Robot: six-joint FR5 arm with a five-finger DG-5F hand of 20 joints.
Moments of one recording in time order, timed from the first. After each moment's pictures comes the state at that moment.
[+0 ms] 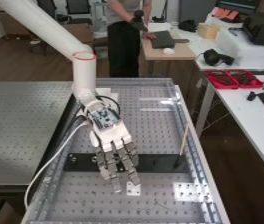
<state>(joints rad) 1.80 -2.27 -1.69 -2.47 -0.28 -0.55</state>
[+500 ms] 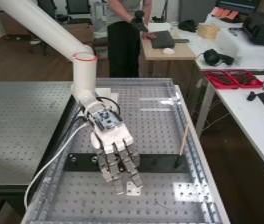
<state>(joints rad) 1.79 -2.28 -1.68 -2.49 -0.32 -0.54</state>
